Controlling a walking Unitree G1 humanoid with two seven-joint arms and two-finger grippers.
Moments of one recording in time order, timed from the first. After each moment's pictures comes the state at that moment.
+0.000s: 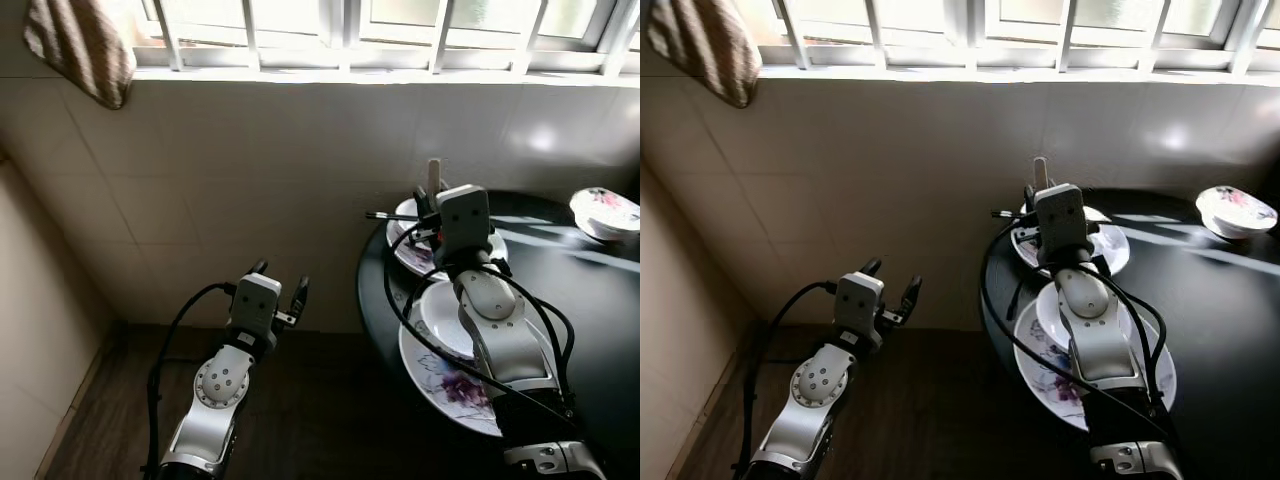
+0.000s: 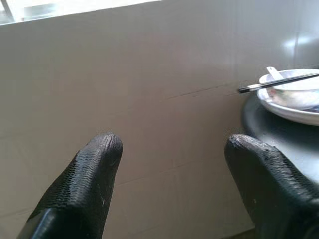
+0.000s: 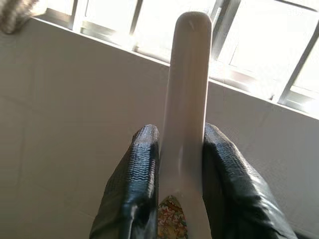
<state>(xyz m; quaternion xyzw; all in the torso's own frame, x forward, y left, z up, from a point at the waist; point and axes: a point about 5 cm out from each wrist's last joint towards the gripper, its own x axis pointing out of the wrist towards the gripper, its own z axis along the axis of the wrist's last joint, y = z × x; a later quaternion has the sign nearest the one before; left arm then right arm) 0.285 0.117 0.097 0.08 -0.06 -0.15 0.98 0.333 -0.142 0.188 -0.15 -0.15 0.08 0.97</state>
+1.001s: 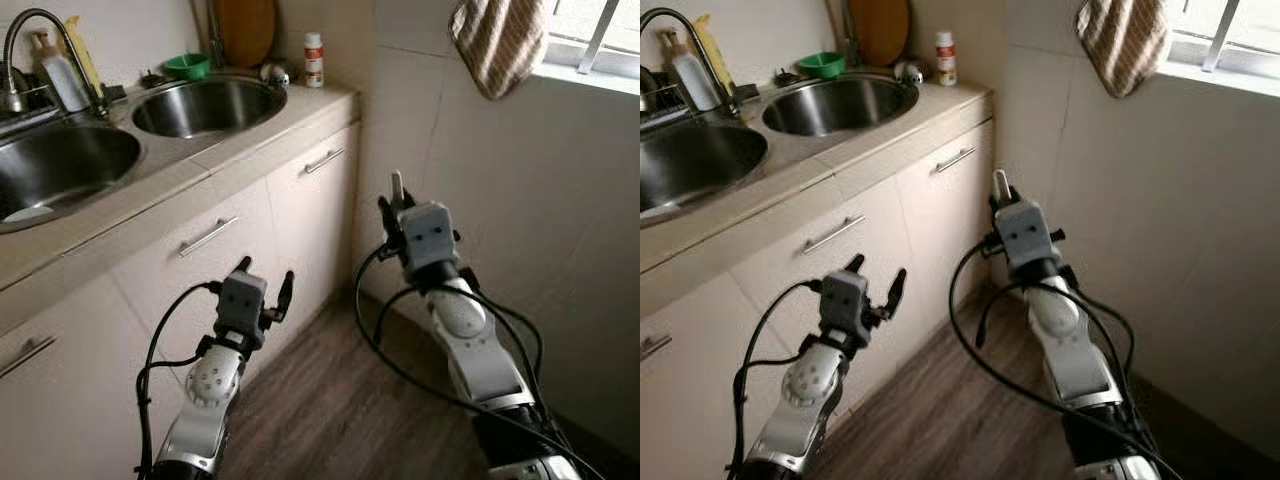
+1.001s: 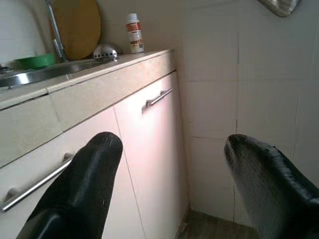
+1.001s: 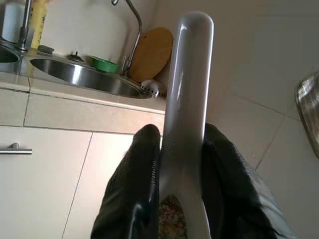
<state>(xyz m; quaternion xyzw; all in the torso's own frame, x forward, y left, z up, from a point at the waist) 0.287 0.123 0.099 0.06 -0.08 -0.13 0.99 0.323 -0.123 0.185 -0.16 -0.18 0.10 0.97</state>
